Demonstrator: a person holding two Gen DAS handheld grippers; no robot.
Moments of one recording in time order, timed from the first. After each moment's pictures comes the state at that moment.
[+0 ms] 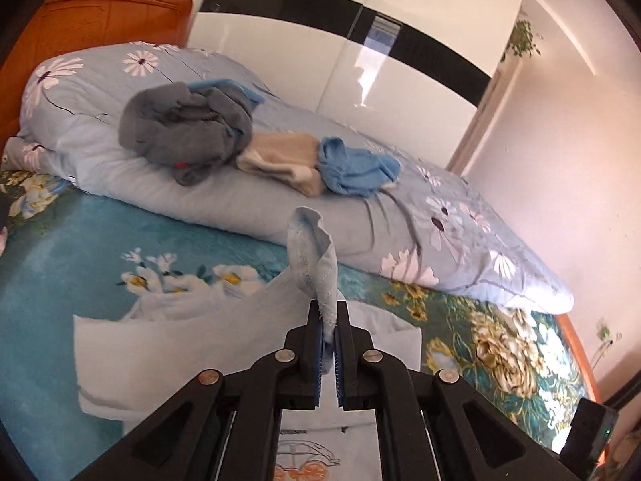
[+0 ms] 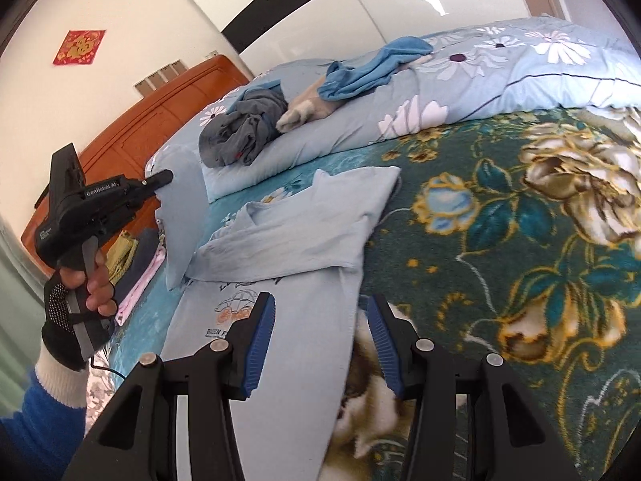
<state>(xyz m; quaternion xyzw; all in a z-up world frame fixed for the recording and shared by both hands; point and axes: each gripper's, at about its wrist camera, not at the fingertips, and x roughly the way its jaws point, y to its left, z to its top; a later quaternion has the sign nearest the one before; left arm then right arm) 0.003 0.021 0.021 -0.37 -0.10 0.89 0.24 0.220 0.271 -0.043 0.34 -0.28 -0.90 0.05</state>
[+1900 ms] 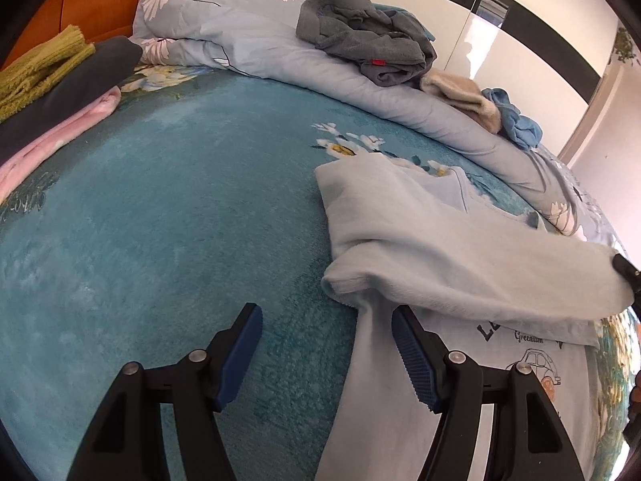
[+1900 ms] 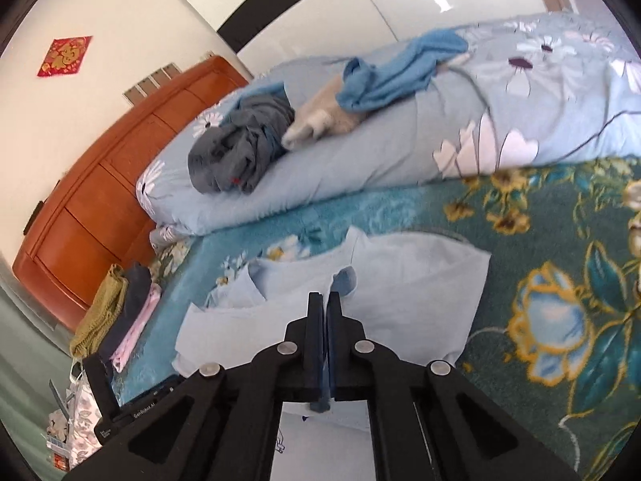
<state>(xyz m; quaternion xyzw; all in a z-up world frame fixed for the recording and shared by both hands) 0.030 -0.136 -0.101 -0.44 -0.12 0.89 0.05 0.069 0.253 -0.022 0.33 -0.27 -0.90 0.04</state>
